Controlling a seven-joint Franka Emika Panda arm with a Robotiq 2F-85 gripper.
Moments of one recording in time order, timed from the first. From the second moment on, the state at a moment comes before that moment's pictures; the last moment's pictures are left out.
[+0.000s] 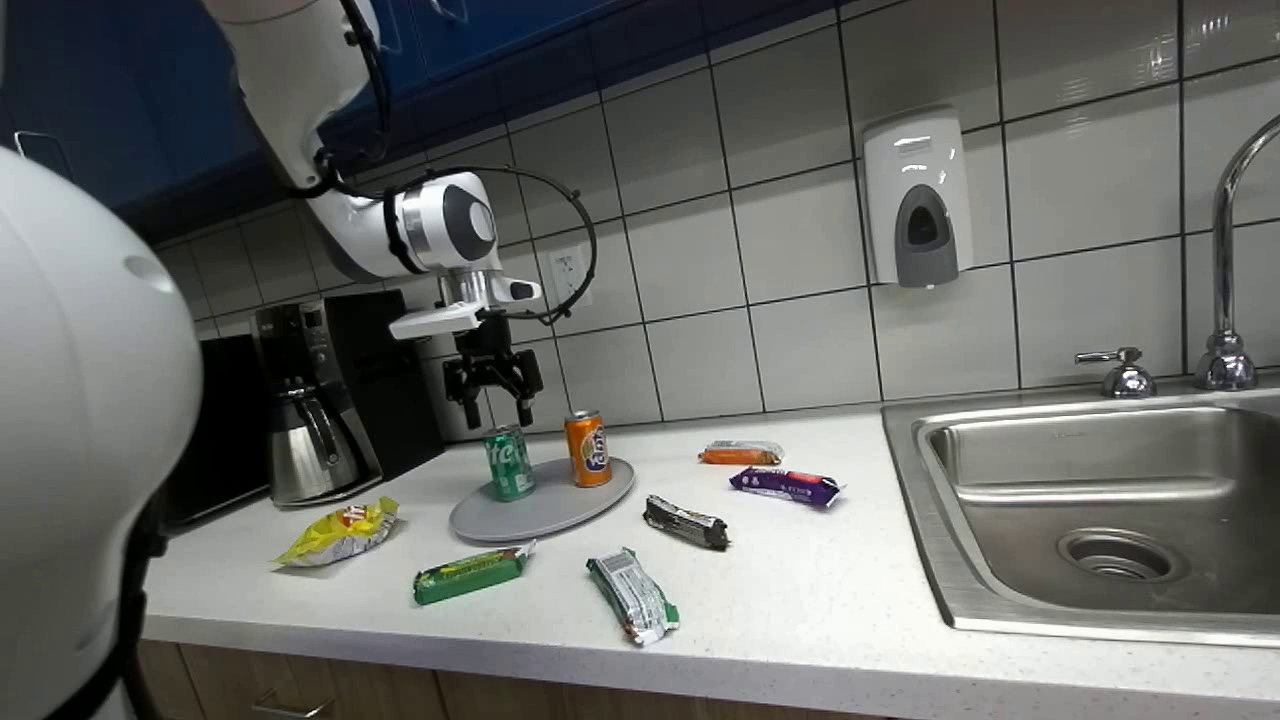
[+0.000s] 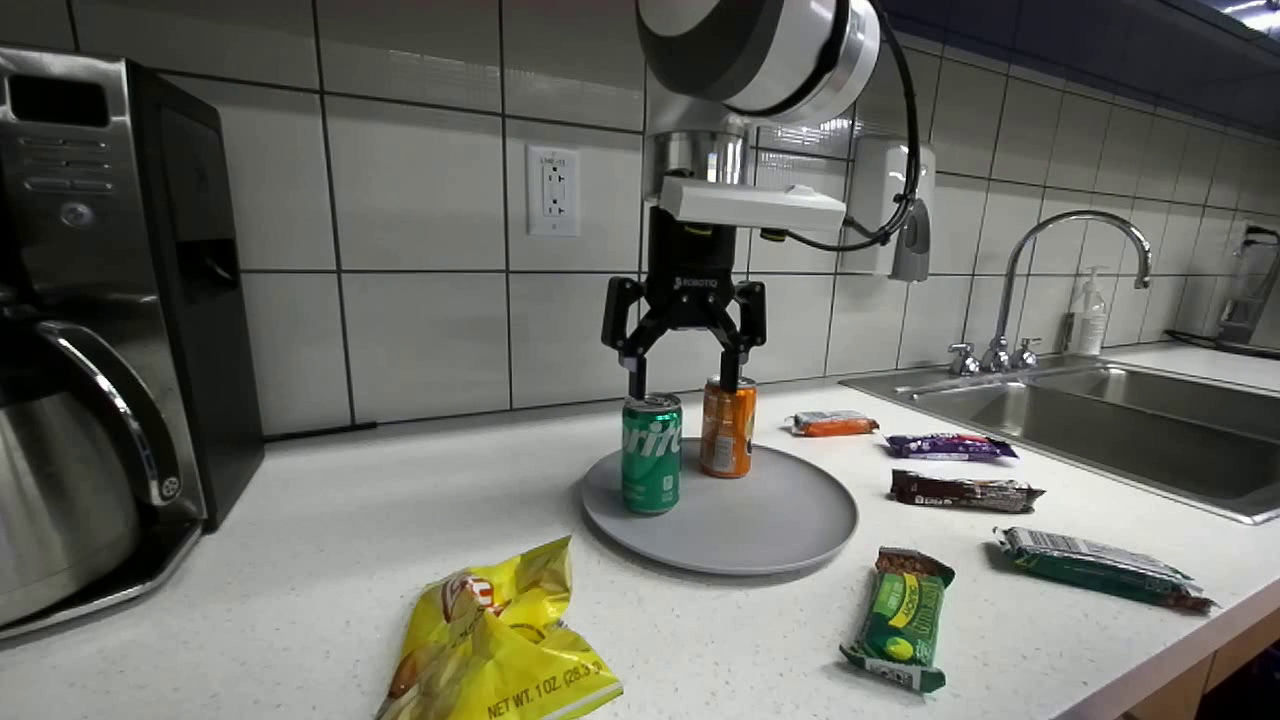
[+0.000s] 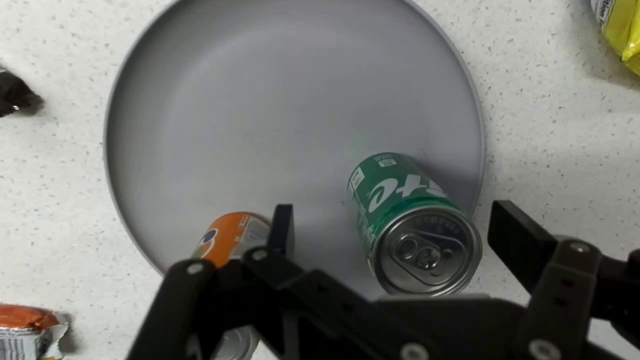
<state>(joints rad) 0.21 0.32 0.10 -1.94 0.00 2.23 0.31</state>
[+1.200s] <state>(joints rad) 0.21 0.34 0.10 -1.92 0.00 2.24 0.31</state>
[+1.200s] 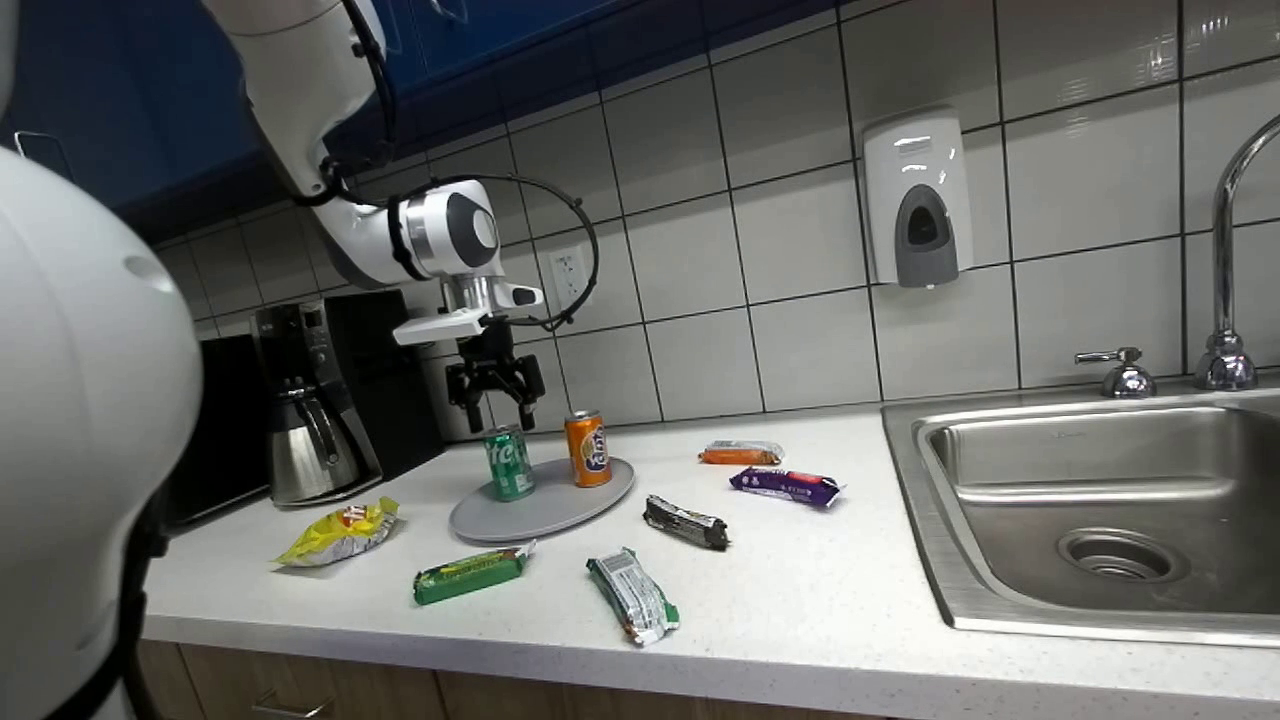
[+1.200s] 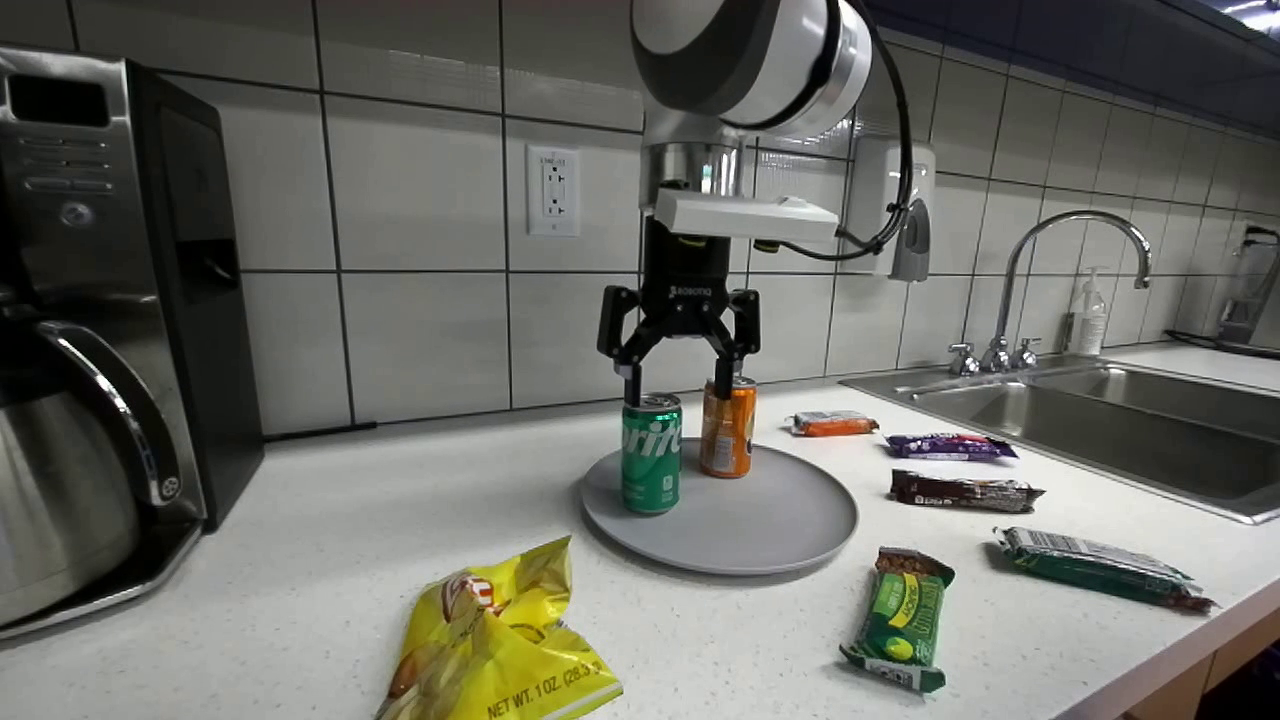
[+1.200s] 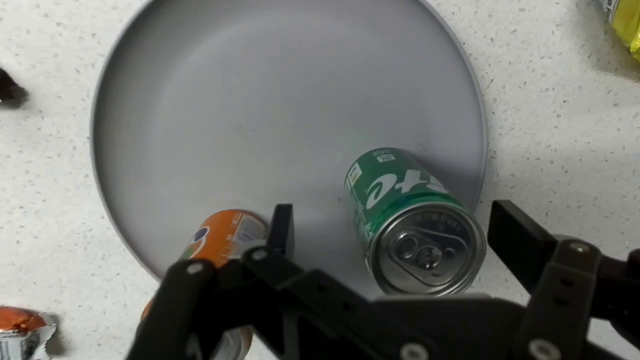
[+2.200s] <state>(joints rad) 0.23 0.43 0.10 -1.84 0.00 2.24 0.31</state>
